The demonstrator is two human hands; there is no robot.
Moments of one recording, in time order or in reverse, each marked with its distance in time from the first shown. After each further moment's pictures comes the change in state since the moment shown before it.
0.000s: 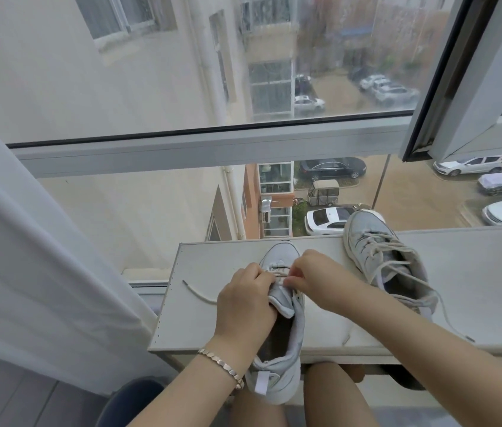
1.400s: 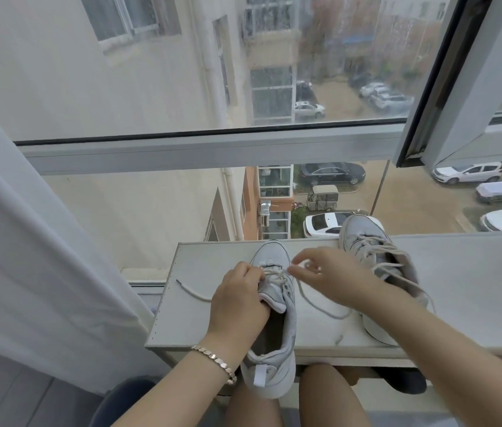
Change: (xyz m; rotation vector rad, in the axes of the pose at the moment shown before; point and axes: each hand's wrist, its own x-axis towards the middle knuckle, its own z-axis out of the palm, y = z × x) left_hand 0.001 -0.009 0.007 -0.062 -0.064 -0.114; right_hand -0.016 0.022 -0.014 0.071 0.136 -0.041
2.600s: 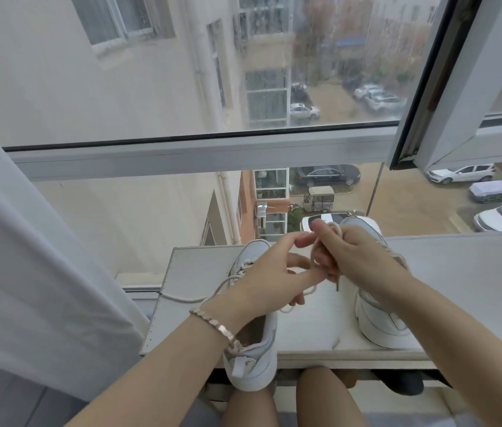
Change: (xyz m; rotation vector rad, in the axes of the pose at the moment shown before) left_hand 0.034 0.060 -0.040 -0.753 -0.530 -0.004; right_hand -0.022 -0.023 -0.041 0.820 0.181 0.032
